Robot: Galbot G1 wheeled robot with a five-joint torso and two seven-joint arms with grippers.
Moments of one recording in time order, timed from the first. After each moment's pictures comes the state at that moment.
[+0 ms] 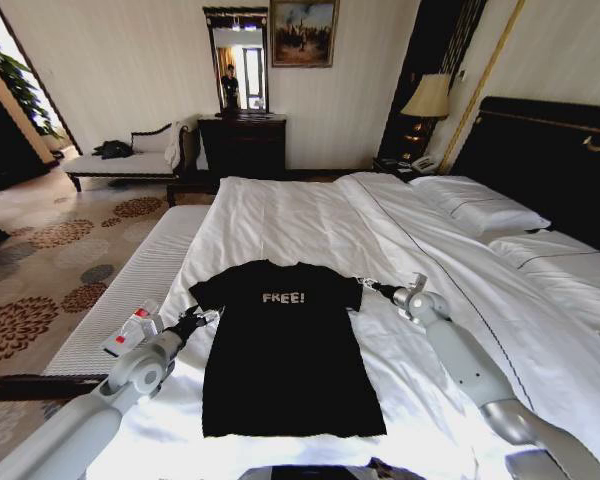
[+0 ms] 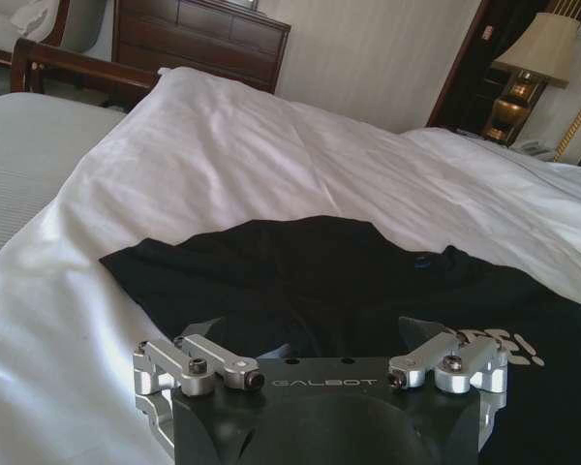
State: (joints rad) left arm 1.29 -0.68 -0.33 -1.95 -1.14 0.19 -0.23; right arm -0.70 0.98 0.28 1.21 1.14 -0.53 0.00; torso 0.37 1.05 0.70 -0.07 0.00
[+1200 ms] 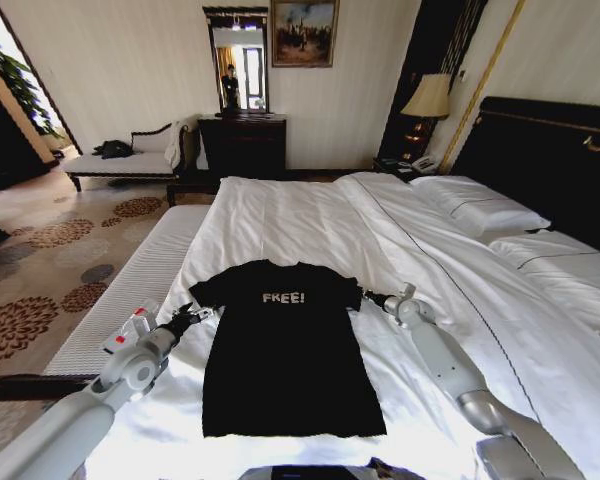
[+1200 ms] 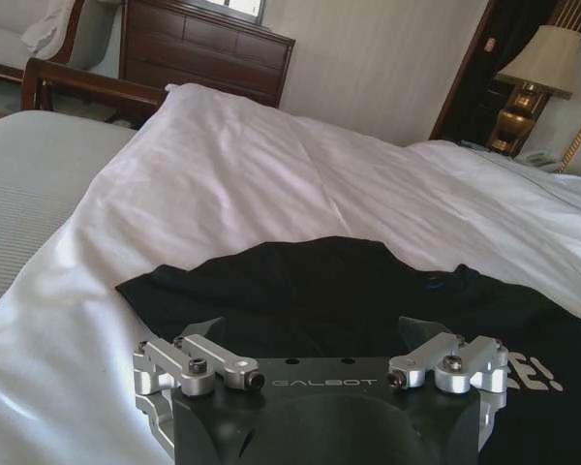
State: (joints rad) left arm 1.26 -0.66 -0.34 -1.93 -1.16 0.18 -0.22; right arm -0.63 1.06 0.27 1.04 1.09 -0.52 -0.05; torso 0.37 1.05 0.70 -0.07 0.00
